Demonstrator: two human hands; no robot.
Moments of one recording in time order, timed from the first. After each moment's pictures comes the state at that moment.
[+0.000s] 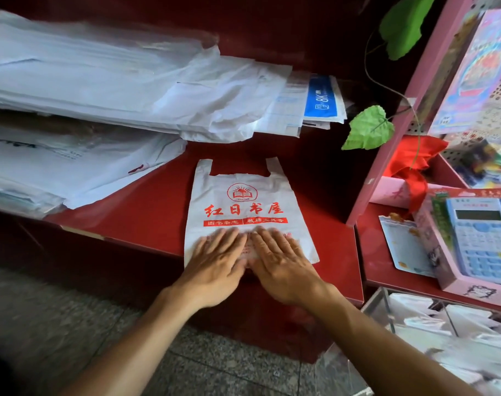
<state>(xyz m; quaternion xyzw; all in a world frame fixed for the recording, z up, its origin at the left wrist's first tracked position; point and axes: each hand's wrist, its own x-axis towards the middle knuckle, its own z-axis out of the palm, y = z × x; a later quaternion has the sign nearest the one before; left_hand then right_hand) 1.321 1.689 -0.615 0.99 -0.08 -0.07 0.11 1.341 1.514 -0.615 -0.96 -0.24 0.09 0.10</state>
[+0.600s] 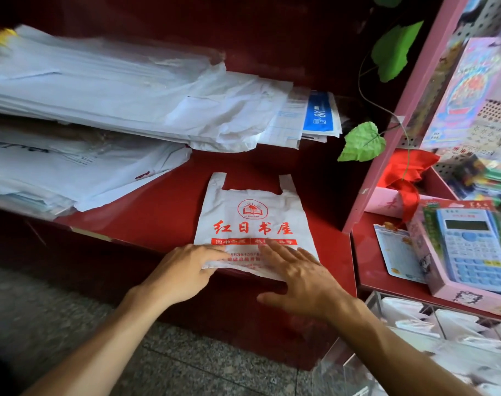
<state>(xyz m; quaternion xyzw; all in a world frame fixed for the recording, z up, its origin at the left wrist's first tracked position) 1.303 1.738 -0.599 0.97 -0.11 0.05 0.22 1.324 1.478 -0.592 -0.95 -0.29 0.06 0.09</state>
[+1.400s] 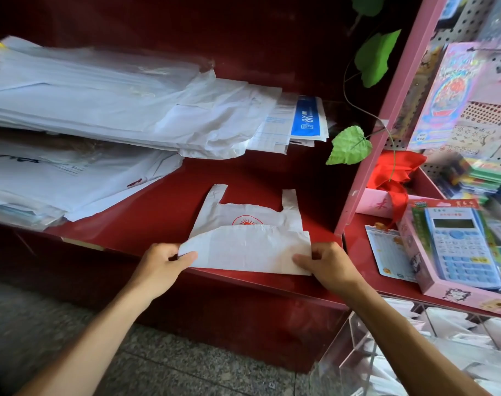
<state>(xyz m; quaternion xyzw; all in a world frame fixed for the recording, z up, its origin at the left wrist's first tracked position) 1.316 1.763 -0.613 0.88 0.09 0.07 0.47 1.353 1.435 -0.598 -0.89 -0.06 0.03 0.44</state>
